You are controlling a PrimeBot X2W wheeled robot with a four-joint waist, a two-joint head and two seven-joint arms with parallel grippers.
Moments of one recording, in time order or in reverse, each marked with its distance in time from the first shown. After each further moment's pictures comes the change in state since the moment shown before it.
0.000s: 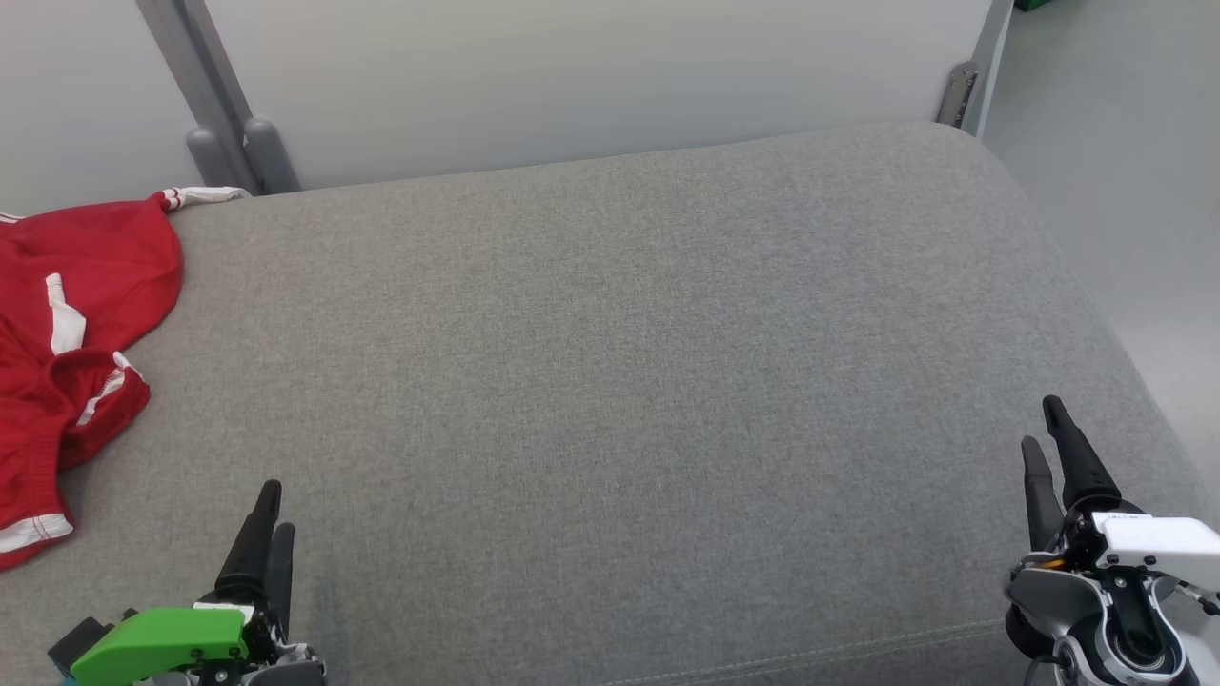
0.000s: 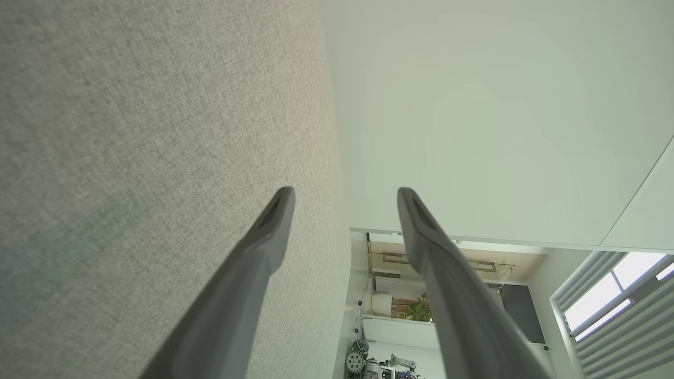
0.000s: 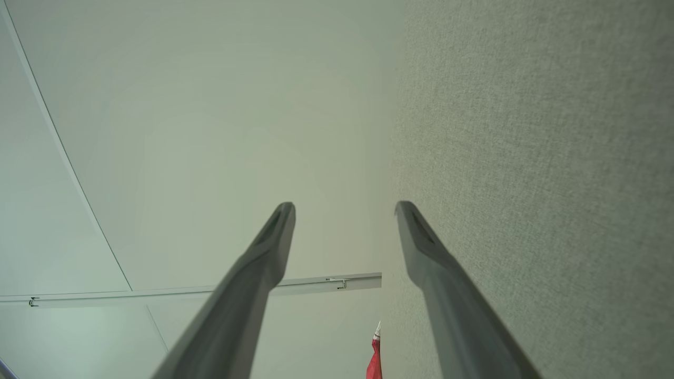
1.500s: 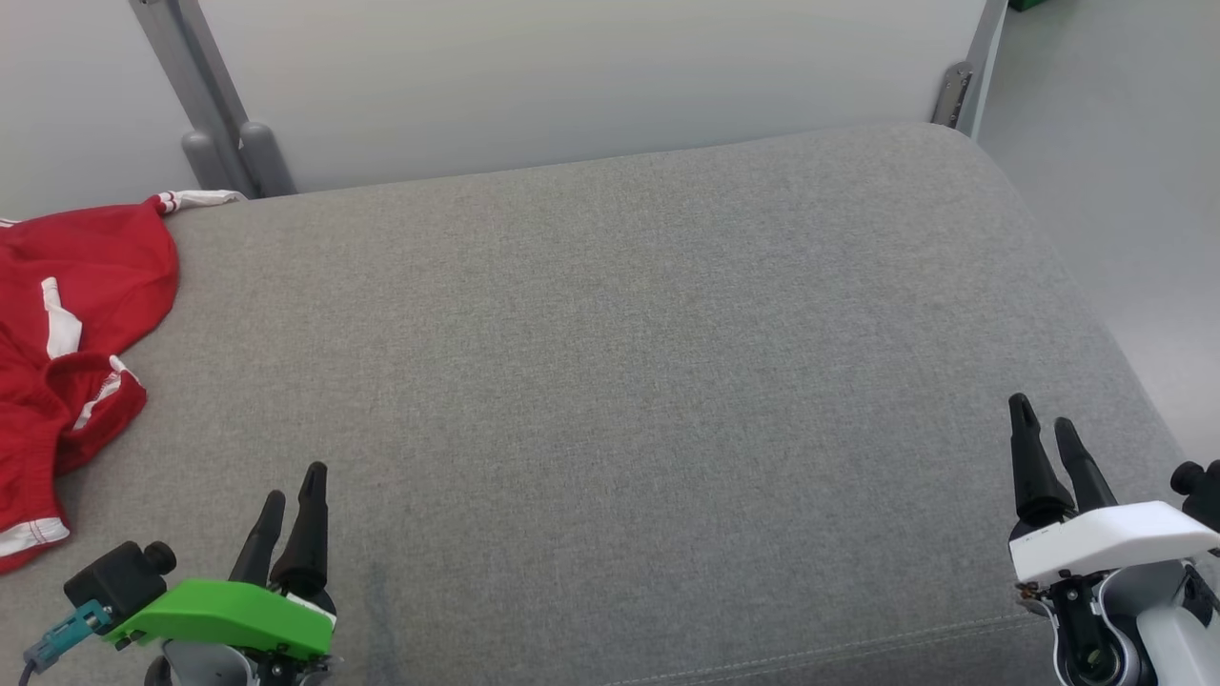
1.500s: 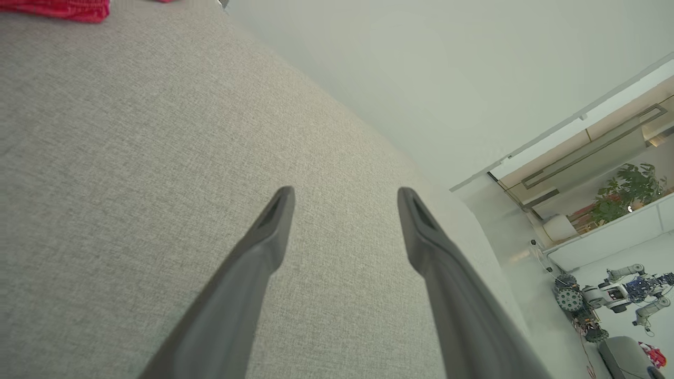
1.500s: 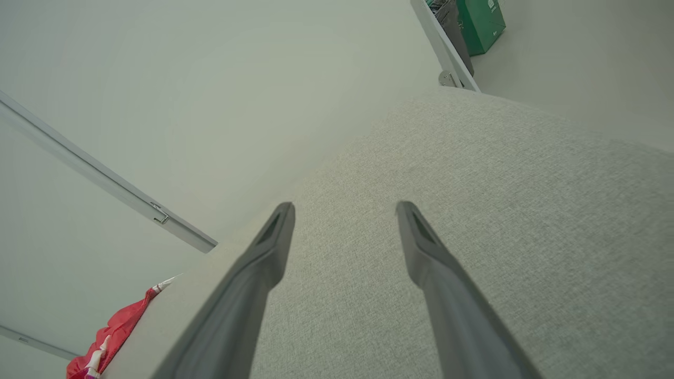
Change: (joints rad) left arm -0.014 0.072 -0.138 -0.049 0.673 0.018 -0.147; right arm 0.054 -0.059 0.089 -0.135 -0.879 -0.115 -0.126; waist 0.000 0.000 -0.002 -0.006
